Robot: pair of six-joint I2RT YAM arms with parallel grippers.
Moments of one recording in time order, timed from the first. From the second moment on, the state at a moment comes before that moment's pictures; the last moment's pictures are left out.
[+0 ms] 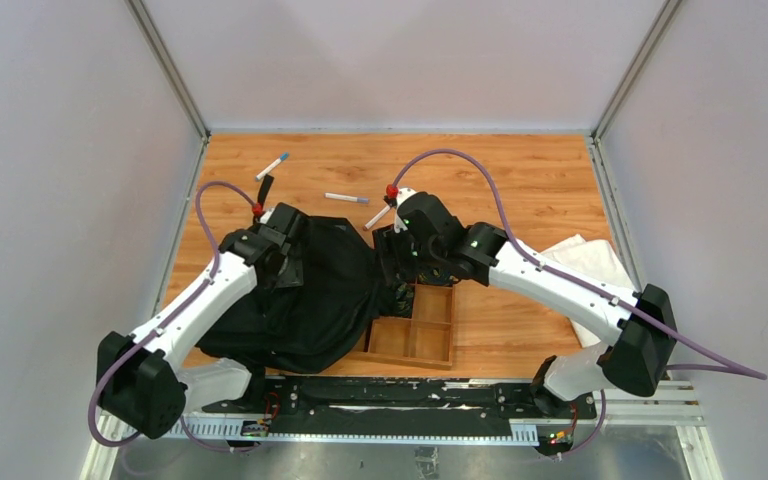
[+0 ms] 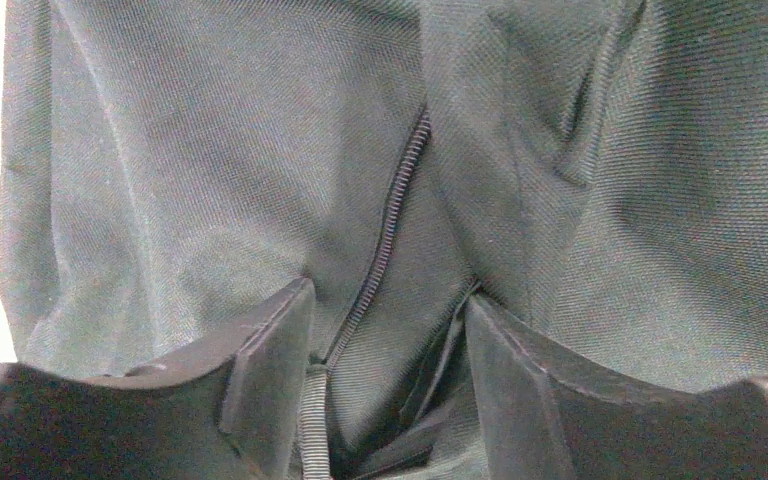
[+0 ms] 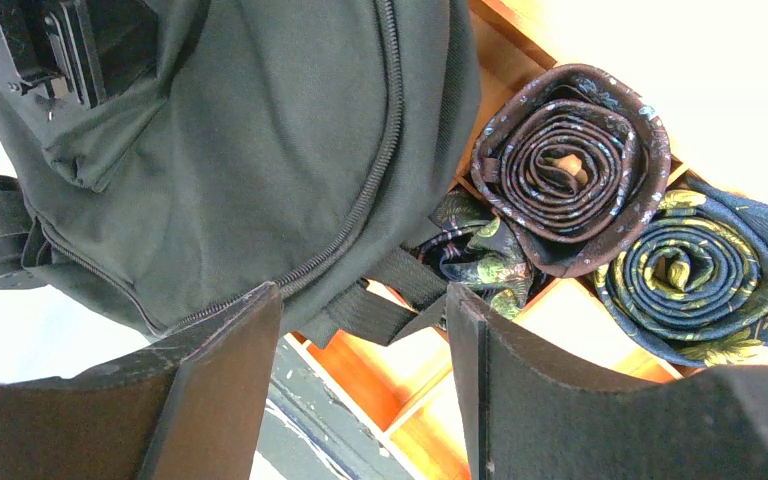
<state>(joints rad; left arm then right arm) -0.43 1.16 0.91 -0.95 -0.39 -0.52 0.94 1.41 1.24 -0.56 -0.03 0.45</state>
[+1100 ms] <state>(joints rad) -0.35 1.30 1.00 -1.04 -0.69 -0.48 0.94 1.41 1.24 -0.56 -0.06 0.46</state>
